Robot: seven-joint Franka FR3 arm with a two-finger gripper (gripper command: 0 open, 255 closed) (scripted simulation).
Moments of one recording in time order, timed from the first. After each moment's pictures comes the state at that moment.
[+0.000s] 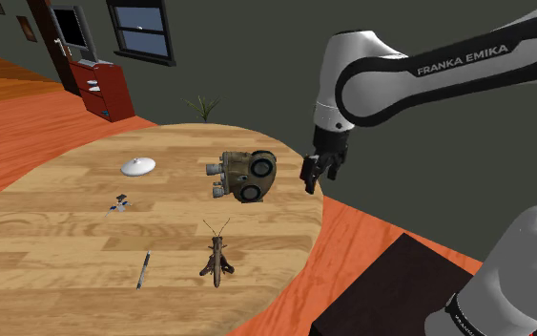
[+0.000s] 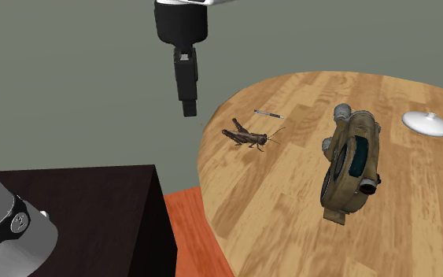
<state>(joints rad) 0.04 -0.45 0.21 -2.46 0.13 2.02 0.10</state>
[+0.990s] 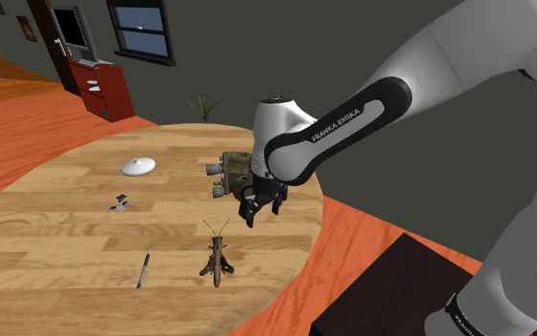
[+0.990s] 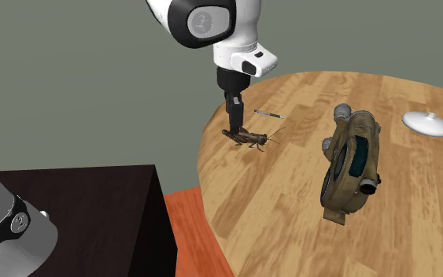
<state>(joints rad) 0.08 0.09 0.34 -2.26 0.06 2.39 0.35</state>
